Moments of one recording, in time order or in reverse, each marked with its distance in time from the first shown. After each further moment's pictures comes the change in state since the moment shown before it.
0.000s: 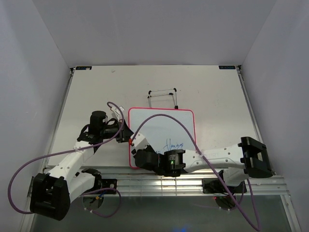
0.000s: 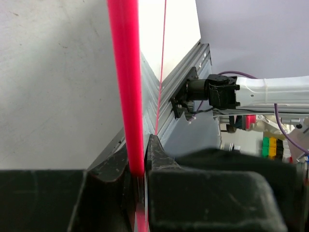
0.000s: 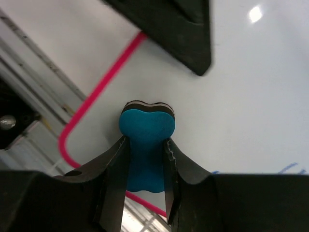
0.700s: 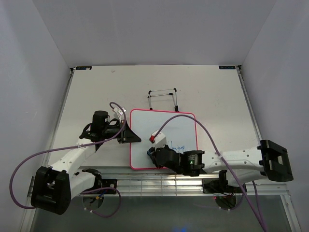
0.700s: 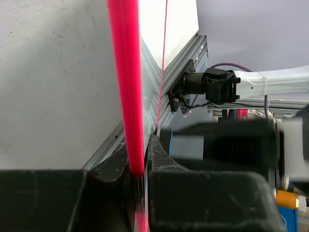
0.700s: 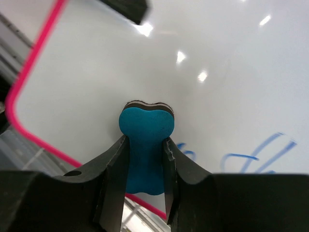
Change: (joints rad) left arm -0.009 0.073 0.001 0.009 0.034 0.000; right arm 0.006 -0.171 -0.266 0.188 -0.057 0.059
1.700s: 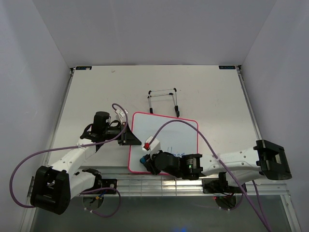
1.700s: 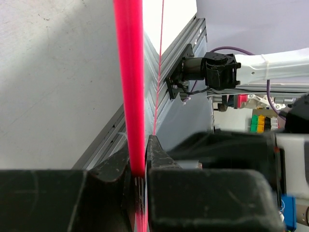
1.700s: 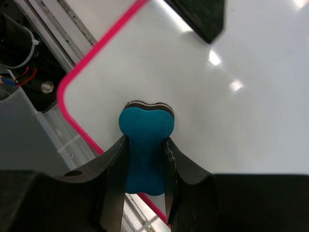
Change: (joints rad) left arm -0.010 0.003 -0.005 -0.022 0.041 0.030; right arm 0.040 0.016 -0.019 0.114 -0.102 -0.047
